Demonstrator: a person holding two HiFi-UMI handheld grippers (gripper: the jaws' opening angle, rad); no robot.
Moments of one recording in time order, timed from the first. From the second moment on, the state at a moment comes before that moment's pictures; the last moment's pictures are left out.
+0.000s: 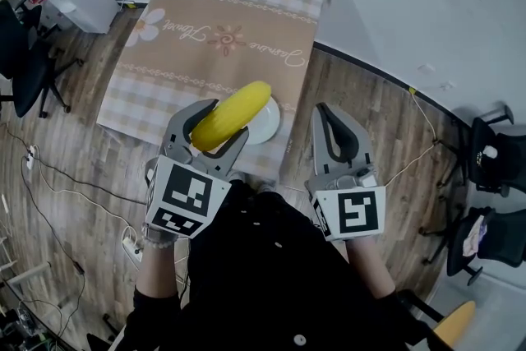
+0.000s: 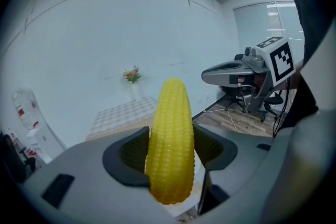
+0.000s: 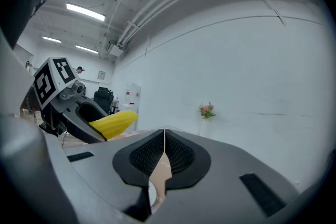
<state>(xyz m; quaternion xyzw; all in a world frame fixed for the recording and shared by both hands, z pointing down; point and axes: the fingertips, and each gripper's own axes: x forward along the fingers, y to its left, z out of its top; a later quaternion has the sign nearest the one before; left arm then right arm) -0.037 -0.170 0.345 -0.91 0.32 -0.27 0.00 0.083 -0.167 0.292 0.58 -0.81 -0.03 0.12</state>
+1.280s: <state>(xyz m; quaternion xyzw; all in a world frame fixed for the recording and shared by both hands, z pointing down) -0.047 -0.169 0.345 -0.90 0.33 -0.28 0.00 0.065 -0.175 0.294 0.56 -0.82 -0.04 0.13</state>
